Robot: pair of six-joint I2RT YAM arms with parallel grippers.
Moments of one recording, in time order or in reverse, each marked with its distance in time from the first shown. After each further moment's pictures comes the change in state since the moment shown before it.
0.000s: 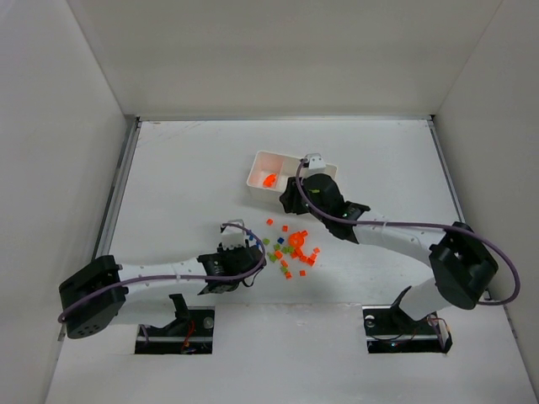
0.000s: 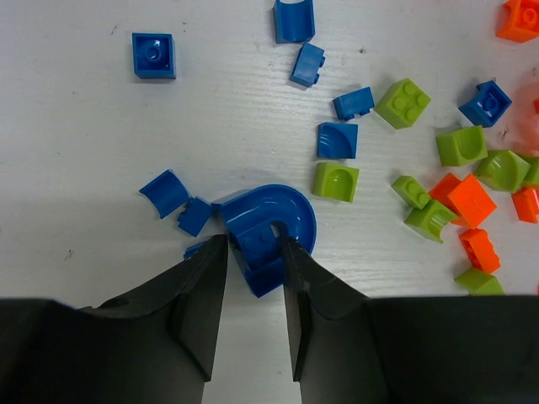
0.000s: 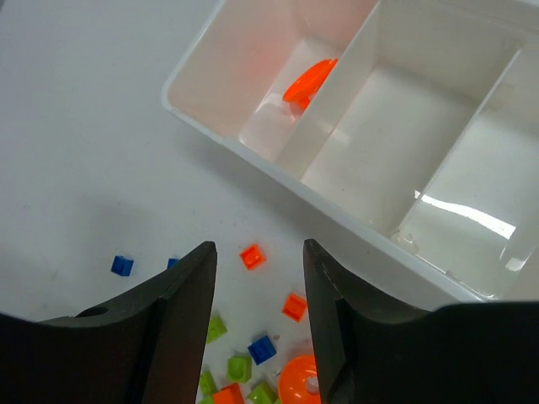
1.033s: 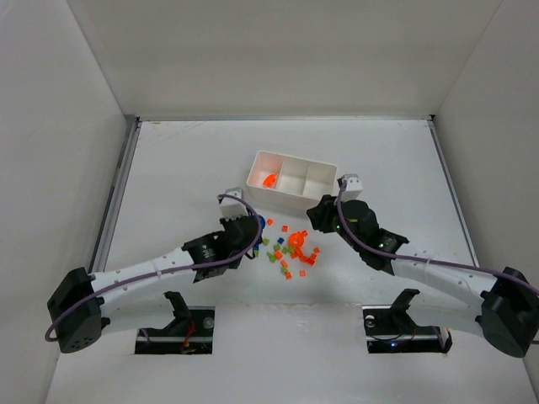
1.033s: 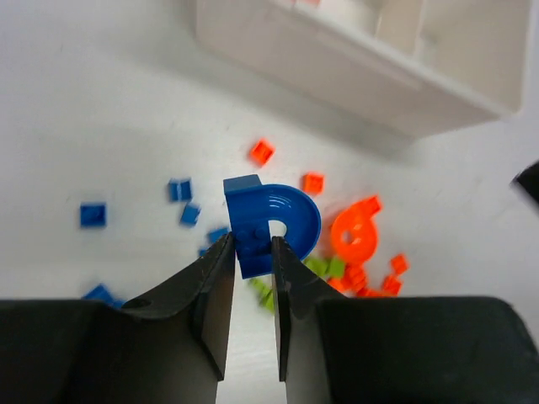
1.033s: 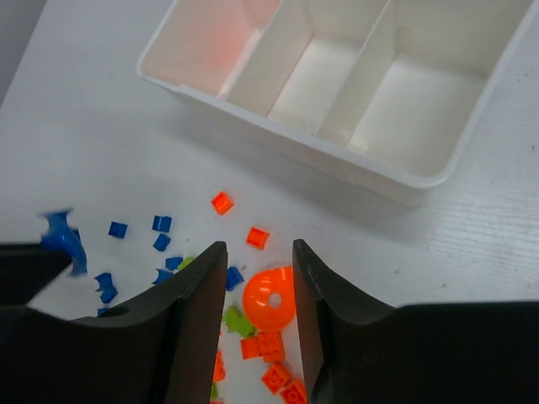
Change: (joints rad) left arm 0.073 -0.111 0.175 0.075 -0.041 0.155; right arm -0.003 -0.406 -0.336 0.018 0.066 0.067
